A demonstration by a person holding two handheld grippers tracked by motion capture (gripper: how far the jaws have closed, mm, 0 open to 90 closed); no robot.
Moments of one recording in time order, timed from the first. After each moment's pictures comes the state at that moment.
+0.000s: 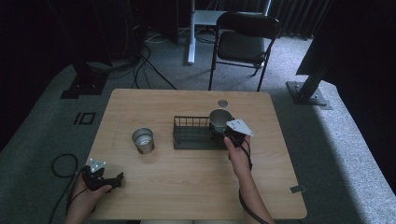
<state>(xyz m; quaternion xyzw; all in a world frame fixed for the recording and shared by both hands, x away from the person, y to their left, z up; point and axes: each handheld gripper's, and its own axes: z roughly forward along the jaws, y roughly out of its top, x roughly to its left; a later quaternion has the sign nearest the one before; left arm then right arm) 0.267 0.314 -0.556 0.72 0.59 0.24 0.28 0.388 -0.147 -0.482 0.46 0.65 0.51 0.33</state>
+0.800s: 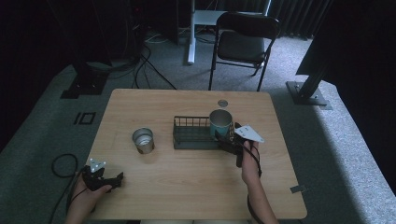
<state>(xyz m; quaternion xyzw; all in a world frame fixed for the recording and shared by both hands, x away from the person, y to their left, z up) 0.267 0.314 -0.556 0.72 0.59 0.23 0.28 0.363 -0.173 -0.481 0.43 0.67 0.52 0.31</state>
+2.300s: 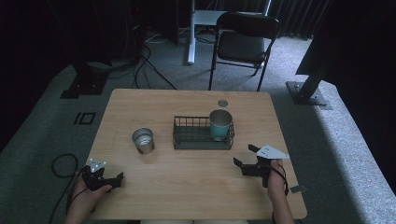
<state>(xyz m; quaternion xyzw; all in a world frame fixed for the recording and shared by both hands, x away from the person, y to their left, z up) 0.267 0.314 -0.556 0.72 0.59 0.23 0.28 0.317 -0.257 -0.517 0.35 0.76 0.50 0.21</state>
